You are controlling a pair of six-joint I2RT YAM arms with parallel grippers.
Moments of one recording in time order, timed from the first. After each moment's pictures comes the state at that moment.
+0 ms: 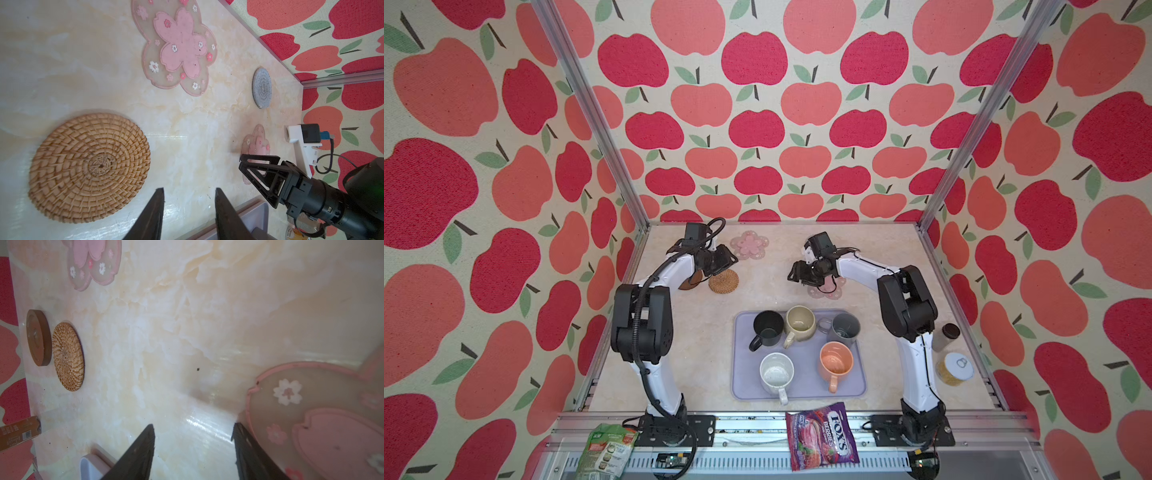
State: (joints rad) left arm -0.10 1.85 1.36 -0.43 0.48 -0.50; right arm 0.52 2.19 1.60 -0.45 -0.34 0.50
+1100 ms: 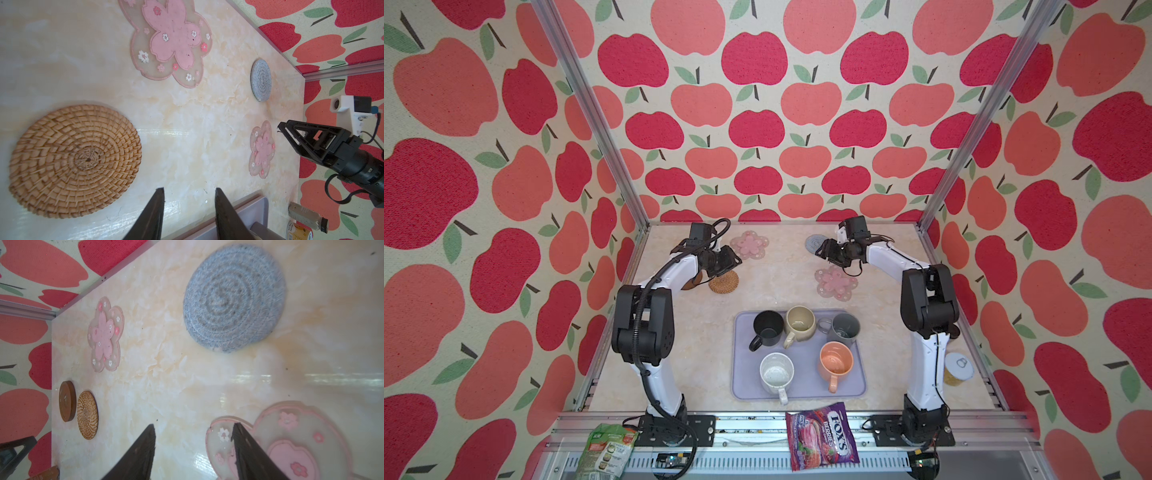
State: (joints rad) left arm -0.14 1.86 1.37 -0.44 0.46 -0.50; right arm 0.30 2.15 1.65 -0.39 -0.35 0.52
